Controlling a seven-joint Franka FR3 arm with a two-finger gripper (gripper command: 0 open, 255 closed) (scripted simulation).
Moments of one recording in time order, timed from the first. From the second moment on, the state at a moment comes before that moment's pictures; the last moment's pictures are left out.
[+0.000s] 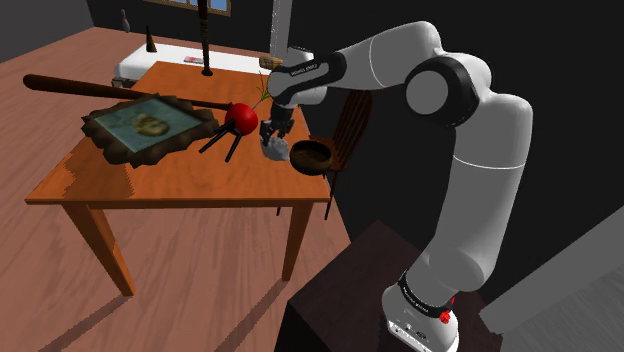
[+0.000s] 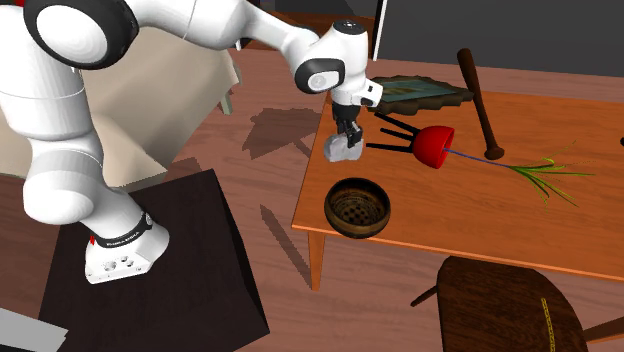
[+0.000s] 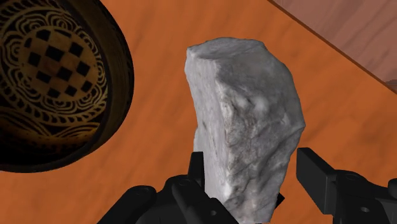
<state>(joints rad) 0.03 0.36 -0.09 -1.79 0.18 2.28 -0.16</state>
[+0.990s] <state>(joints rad) 0.01 0.28 -0.11 -1.72 0.16 2.13 -0.16</state>
